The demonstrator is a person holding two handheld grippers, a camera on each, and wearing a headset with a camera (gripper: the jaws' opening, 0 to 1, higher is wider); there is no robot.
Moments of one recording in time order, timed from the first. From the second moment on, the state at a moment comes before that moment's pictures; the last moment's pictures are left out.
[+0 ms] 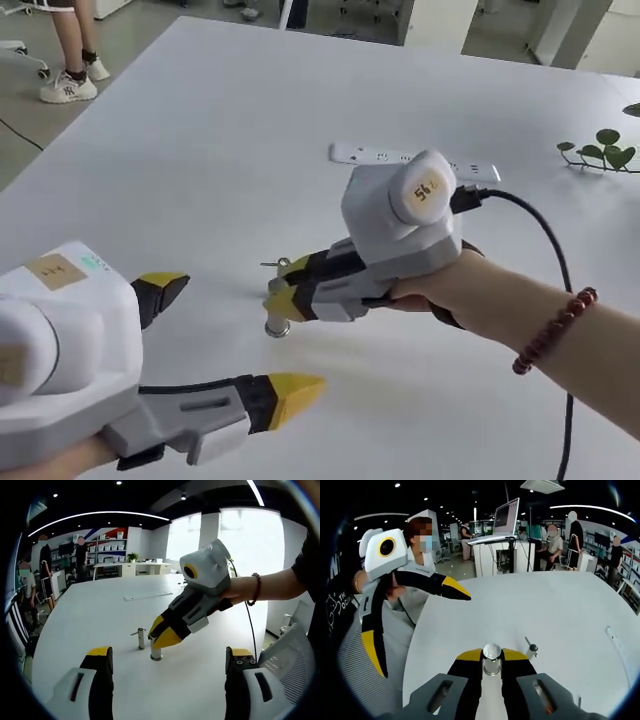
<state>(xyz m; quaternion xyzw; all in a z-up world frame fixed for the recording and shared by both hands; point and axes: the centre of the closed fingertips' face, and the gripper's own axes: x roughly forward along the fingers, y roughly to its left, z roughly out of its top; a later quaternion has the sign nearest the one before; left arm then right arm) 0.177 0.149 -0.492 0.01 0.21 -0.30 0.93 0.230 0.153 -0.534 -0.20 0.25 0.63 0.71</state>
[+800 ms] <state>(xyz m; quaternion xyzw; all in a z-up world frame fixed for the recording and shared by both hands) 0.175 0.134 -0.488 0.01 0.20 -0.32 0.93 0.219 0.099 -0.553 -0.21 0.27 0.59 0.73</state>
